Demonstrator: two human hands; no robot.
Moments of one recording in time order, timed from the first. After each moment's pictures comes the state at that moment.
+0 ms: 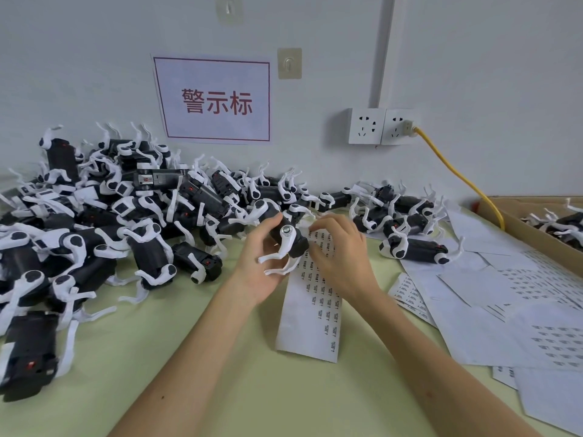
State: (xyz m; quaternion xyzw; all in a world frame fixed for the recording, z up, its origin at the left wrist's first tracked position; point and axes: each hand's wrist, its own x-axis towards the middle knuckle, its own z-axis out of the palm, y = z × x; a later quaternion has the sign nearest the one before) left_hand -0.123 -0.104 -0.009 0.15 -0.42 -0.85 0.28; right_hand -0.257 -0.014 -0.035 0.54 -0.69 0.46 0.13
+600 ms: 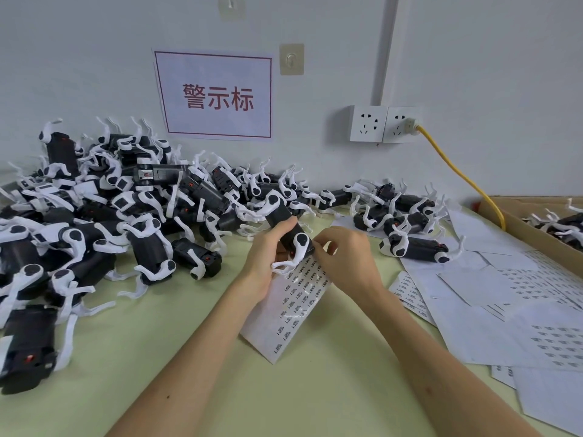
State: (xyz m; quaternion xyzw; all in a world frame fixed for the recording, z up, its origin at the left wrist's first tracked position) left_hand -0.130 -0.100 -0.015 0.26 -0.53 -0.73 0.34; right_hand -0.267 -0.014 -0.039 0.54 -0.71 0.45 0.10
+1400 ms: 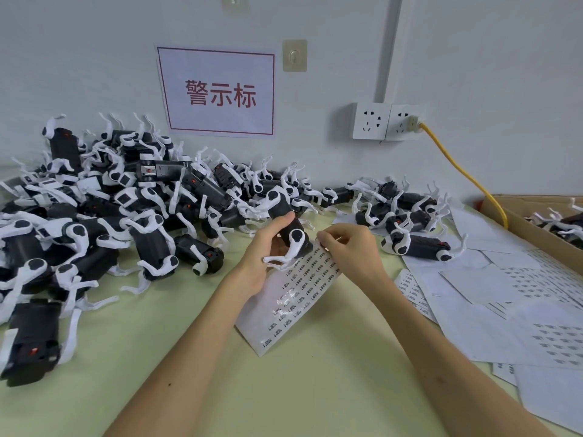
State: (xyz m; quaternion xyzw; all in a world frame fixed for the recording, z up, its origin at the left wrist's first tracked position) left_hand -0.122 -0.112 -0.017 0.22 -0.55 -0.75 0.29; right_hand -0.264 -0.010 -0.025 0.43 -0.73 0.53 -0.07
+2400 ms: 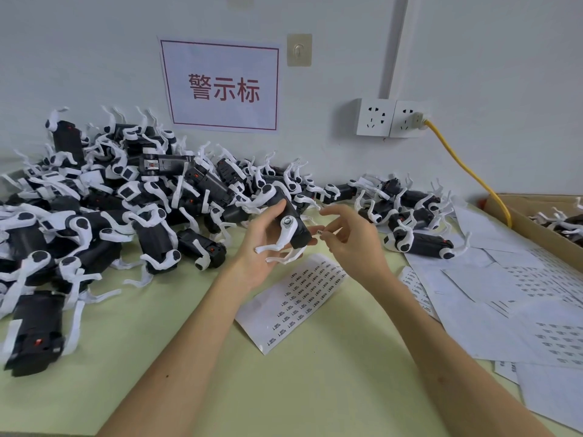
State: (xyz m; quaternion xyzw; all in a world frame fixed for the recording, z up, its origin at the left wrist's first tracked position) left_hand -0.113 -0.107 -0.006 0.14 -0.58 -0.75 0.27; right_hand -0.269 -0.009 -0.026 0.51 -0.69 0.51 -0.01
